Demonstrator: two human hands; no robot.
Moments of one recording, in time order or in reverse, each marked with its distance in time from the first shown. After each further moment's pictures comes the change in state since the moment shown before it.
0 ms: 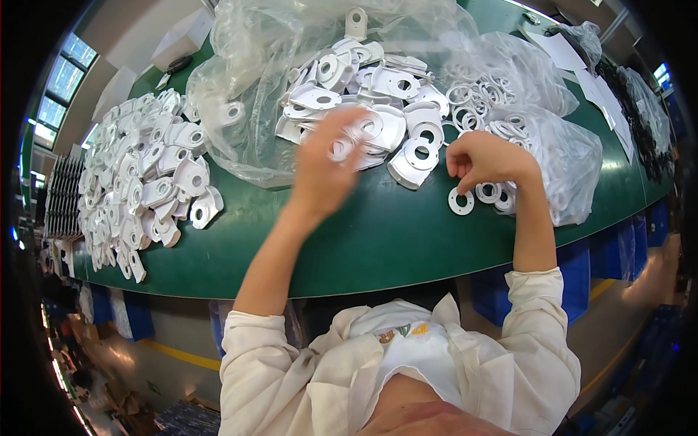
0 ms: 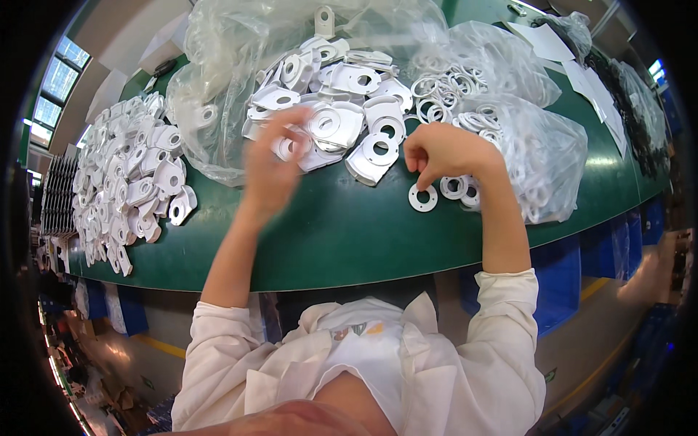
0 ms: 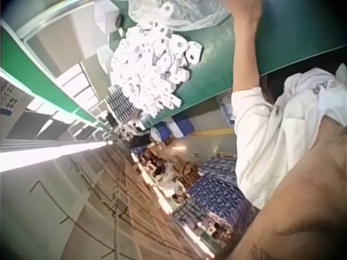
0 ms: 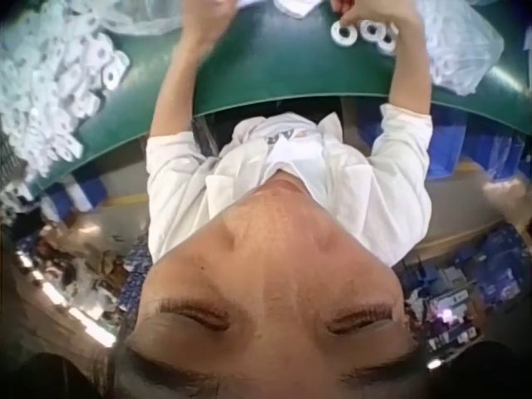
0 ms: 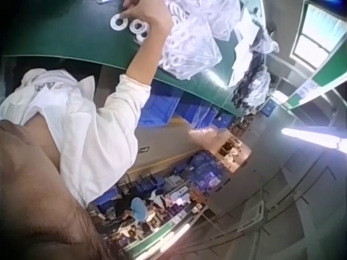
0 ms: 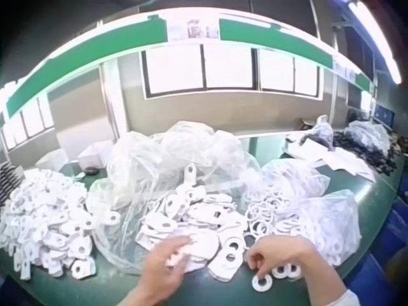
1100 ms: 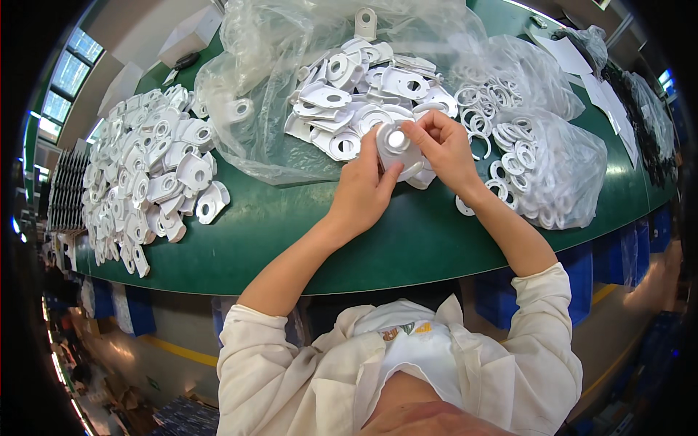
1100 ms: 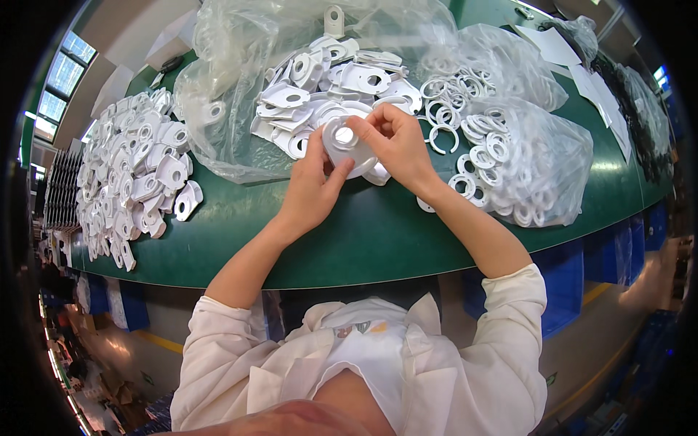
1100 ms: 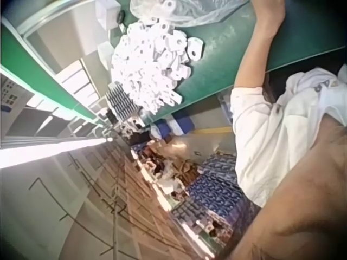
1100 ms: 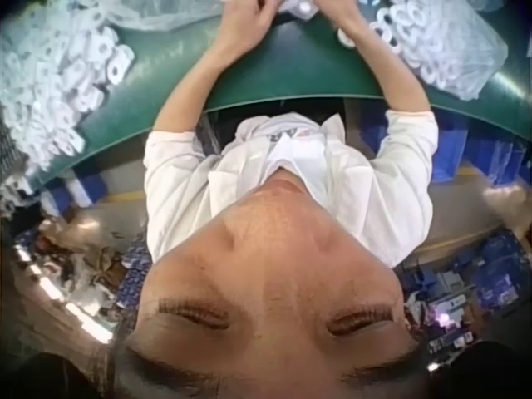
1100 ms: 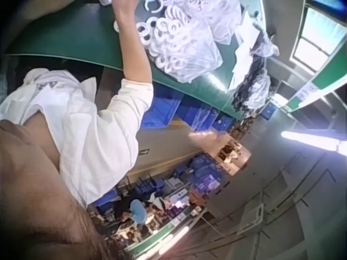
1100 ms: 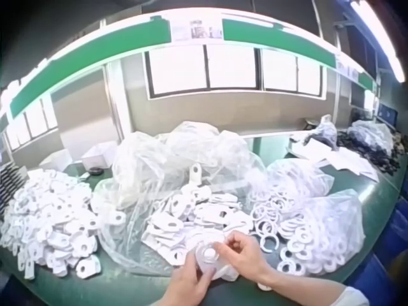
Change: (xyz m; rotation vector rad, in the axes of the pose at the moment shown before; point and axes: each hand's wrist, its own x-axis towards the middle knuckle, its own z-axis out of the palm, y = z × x) left_hand -0.026 -0.002 0.038 -0.160 -0.098 -0.244; right_hand 0.062 -0.033 0.068 0.871 0.721 -0.240
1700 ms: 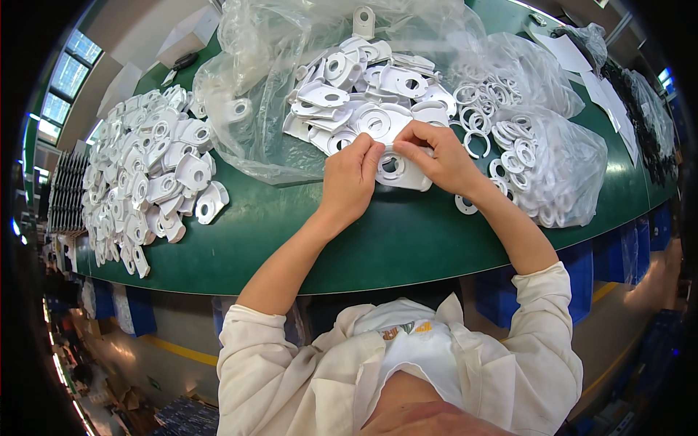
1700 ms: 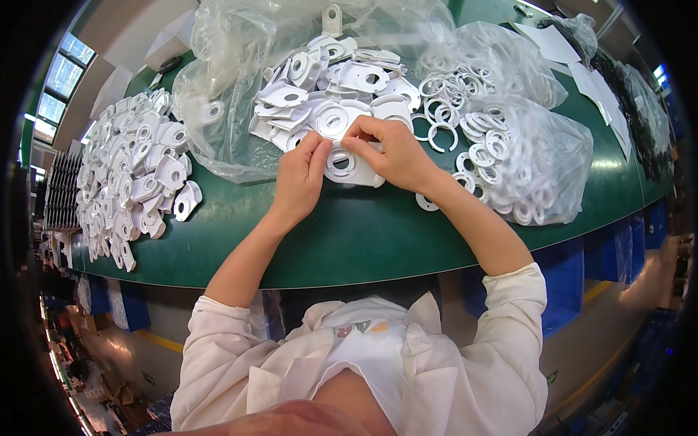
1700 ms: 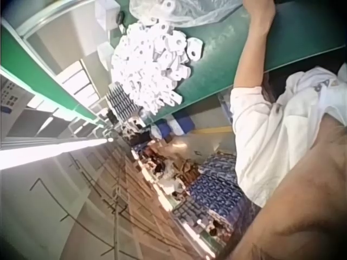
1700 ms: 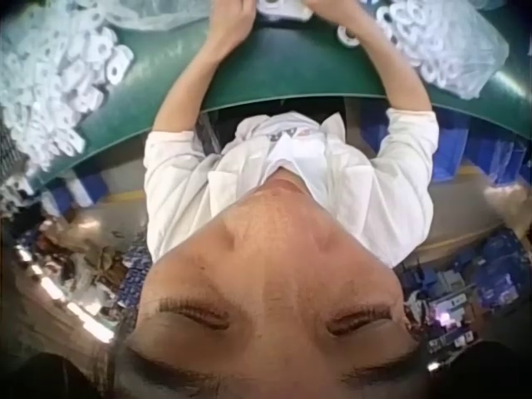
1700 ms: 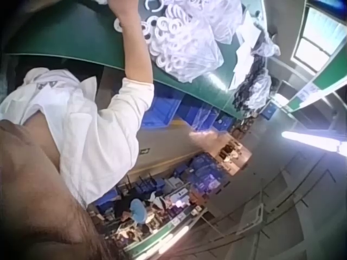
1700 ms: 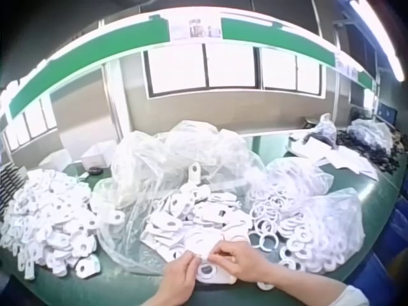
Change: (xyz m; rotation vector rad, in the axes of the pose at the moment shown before) left_hand 0.007 -0.009 -0.009 0.144 0.122 0.038; right_hand 0.000 -0.011 -0.005 -0.369 -0.273 -0.239
